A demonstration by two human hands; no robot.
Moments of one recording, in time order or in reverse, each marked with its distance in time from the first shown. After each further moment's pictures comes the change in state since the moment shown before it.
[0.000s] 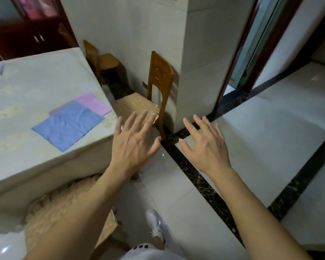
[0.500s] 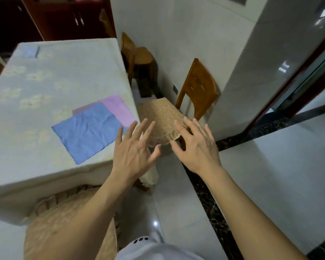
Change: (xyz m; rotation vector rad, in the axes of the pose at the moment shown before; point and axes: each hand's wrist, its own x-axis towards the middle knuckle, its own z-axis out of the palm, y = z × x) left_hand 0.108 -0.142 0.061 -0.020 -0.027 -0.296; right_hand 0.229 -0.083 0.089 0.037 -0.127 -0.263
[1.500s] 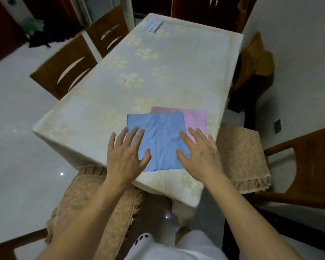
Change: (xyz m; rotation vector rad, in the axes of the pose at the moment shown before) left_hand 0.063 -0.222 0.054 0.259 0.106 -0.708; right_hand 0.280 -0.137 0.149 0.157 -0.281 -0.550
